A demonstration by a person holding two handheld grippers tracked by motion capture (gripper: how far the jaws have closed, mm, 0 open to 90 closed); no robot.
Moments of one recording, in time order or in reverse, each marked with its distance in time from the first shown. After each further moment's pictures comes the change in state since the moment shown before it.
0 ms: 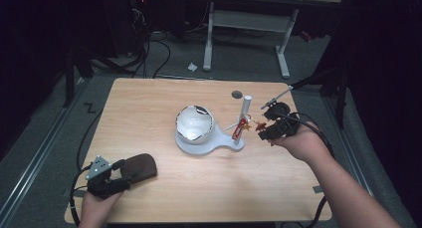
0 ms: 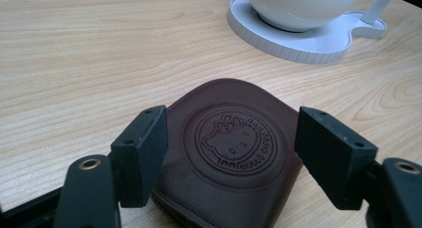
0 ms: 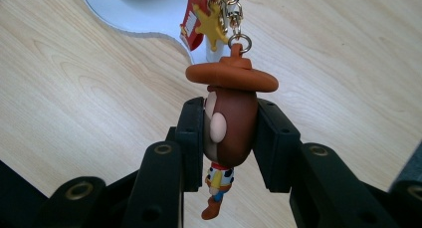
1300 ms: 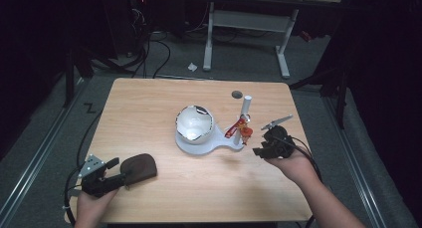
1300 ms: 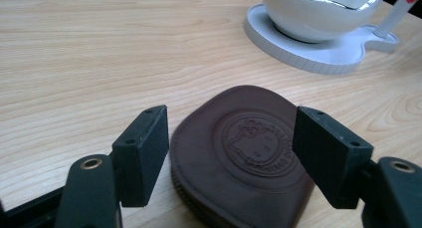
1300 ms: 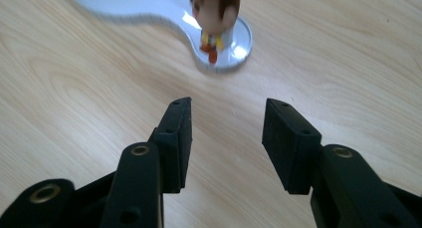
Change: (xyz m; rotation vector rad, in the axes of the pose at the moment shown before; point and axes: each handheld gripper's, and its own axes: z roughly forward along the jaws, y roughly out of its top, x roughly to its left) left arm 0.016 0.001 -0.009 -0.025 0.037 -0.052; right arm 0.004 -0.052 0.065 -0.120 0.014 0.040
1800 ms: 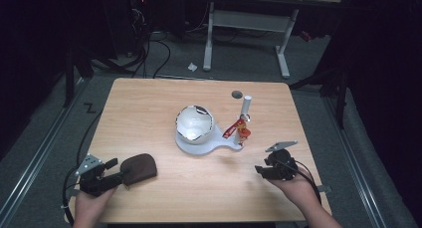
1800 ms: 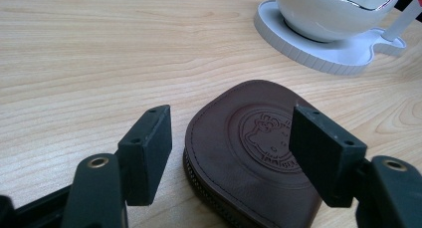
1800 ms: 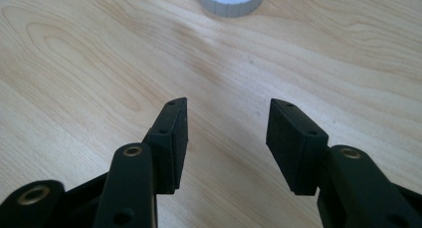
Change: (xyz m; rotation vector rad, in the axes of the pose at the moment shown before) left arm 0.007 -0.002 0.003 0.026 -0.013 -0.044; right arm 0.010 -0.063 0.025 -0.066 -0.002 0.031
